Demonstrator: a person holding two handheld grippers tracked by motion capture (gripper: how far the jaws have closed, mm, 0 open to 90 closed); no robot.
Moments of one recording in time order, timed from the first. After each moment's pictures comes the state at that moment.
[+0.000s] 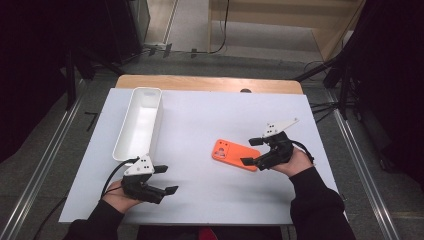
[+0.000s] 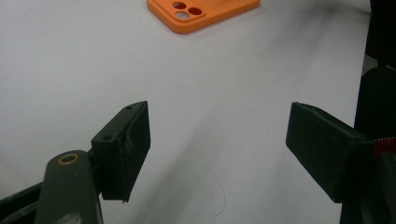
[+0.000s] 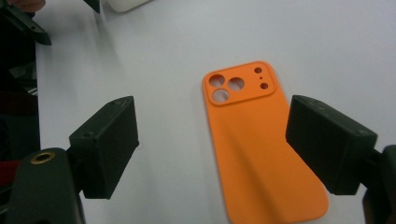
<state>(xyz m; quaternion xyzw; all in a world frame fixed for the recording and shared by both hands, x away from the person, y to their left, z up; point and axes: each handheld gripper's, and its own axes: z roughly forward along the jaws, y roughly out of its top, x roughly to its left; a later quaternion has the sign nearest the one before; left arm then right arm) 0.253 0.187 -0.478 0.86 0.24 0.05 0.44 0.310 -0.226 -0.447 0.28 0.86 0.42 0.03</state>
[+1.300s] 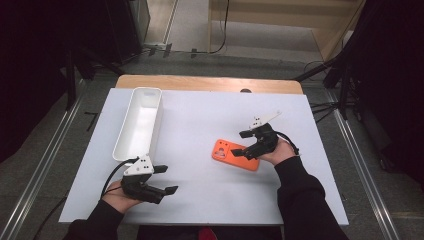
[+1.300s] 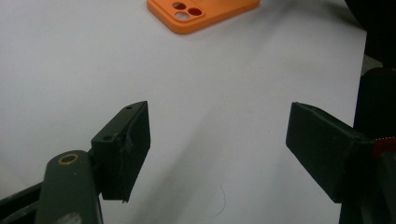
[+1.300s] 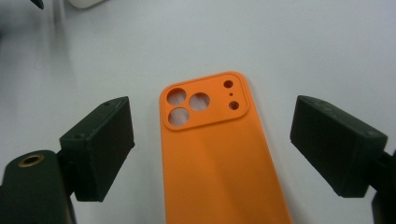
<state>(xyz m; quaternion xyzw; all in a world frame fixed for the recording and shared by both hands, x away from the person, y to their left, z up) 0.253 0.187 -0.477 0.86 0.24 0.05 0.44 0.357 -0.206 -0.480 0.28 0.87 0.41 0.02</state>
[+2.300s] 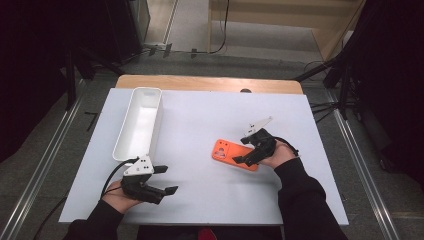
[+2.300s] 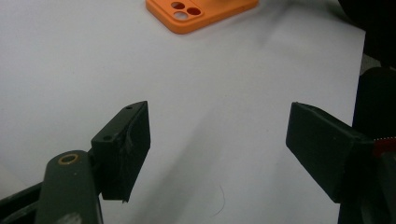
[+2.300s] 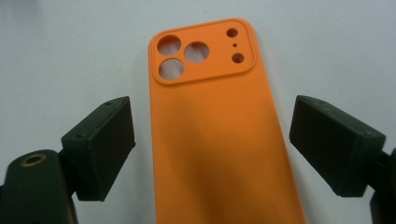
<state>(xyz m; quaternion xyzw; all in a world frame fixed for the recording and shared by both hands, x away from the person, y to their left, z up) 0.252 0.188 -0.477 0.87 0.24 0.05 0.44 0.352 -0.201 -0.493 0.26 0.91 0.33 0.03</state>
